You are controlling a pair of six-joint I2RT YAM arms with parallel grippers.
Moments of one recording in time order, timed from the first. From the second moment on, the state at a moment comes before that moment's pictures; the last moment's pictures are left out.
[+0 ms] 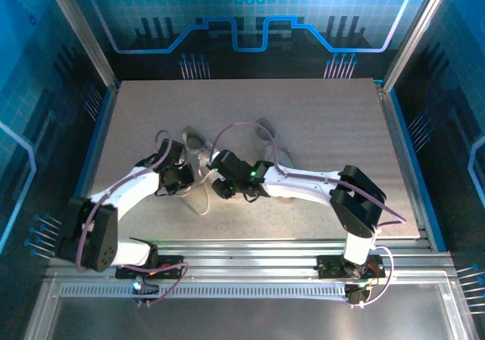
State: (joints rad) left arm -0.20 1.31 0.70 -0.50 0.12 -0.64; right arm 1.04 1.81 1.28 -0.41 0.12 0.23
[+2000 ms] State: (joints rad) left arm -0.42 0.32 0.65 -1.20 0.05 -1.03; right arm 1.18 2.46 2.10 -0.81 0.02 -0.02
